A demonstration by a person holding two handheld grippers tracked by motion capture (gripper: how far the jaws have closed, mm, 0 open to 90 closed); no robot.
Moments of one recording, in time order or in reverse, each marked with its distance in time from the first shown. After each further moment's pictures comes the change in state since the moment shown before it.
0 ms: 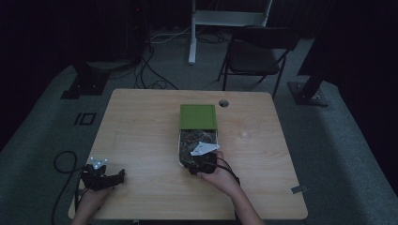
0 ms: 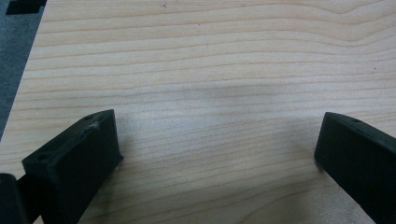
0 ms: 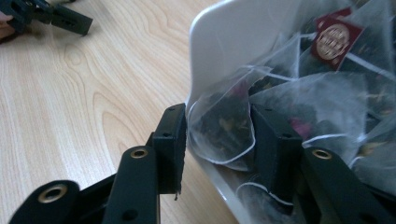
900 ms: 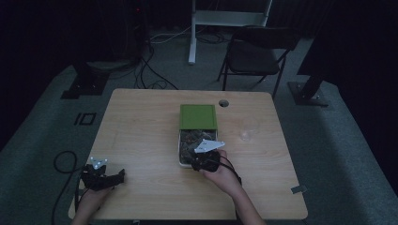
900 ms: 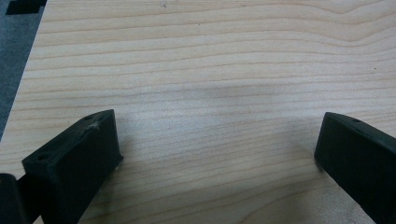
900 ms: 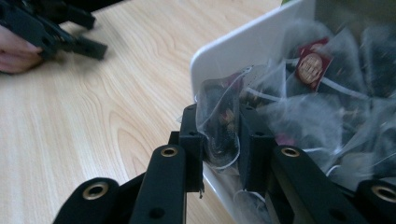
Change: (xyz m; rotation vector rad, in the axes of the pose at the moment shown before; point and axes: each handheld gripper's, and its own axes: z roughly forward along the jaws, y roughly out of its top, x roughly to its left) left arm 0.000 0.000 0.000 0.000 0.000 0.000; right arm -0.005 0.007 -0.015 -0.063 0.034 0.037
